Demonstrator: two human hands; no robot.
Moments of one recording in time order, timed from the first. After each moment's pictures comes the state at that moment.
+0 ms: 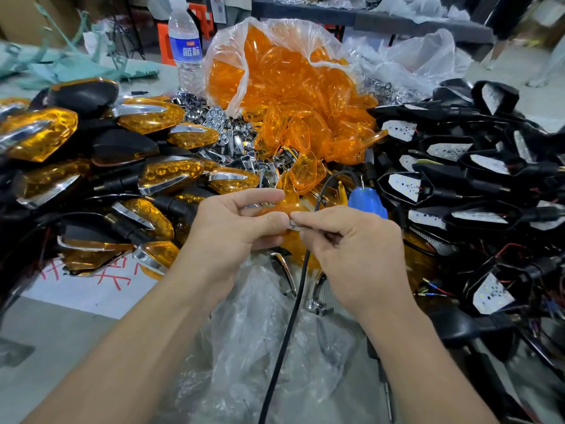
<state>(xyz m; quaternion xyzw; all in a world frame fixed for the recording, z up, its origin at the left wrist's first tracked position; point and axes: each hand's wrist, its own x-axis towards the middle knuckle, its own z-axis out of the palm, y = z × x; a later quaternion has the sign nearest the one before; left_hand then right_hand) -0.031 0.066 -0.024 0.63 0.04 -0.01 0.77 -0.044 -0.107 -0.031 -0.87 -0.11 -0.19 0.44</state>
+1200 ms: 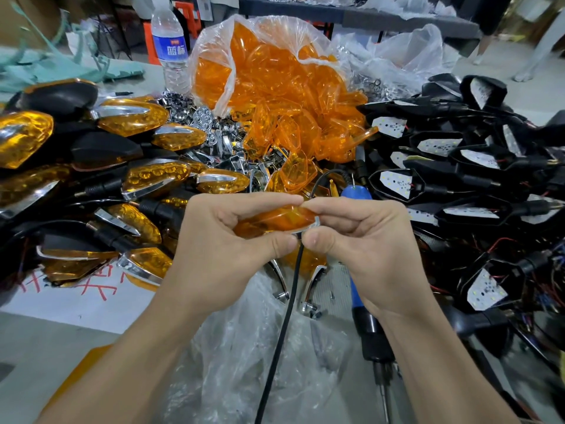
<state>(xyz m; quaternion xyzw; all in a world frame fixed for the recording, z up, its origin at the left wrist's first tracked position) -0.045 0.068 -0.018 0.73 -0.21 0.14 0.64 -0.043 -0.124 -0.019 -0.64 -0.19 -0.04 0.74</state>
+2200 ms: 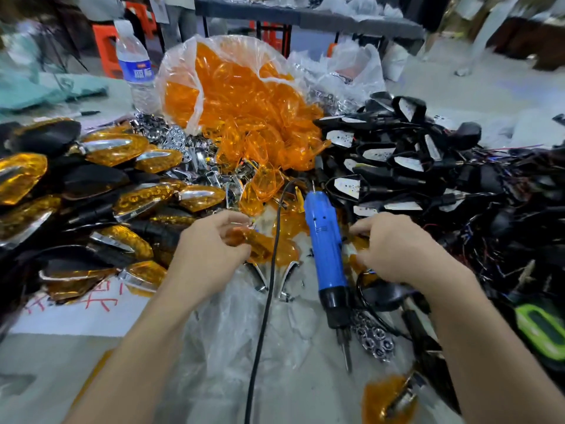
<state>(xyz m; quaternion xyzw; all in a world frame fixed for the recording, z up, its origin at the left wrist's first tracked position) -0.031 0.070 -0.027 0.87 0.01 0.00 0.49 -0.051 -0.203 0.021 -0.99 0.09 0.09 0.11</state>
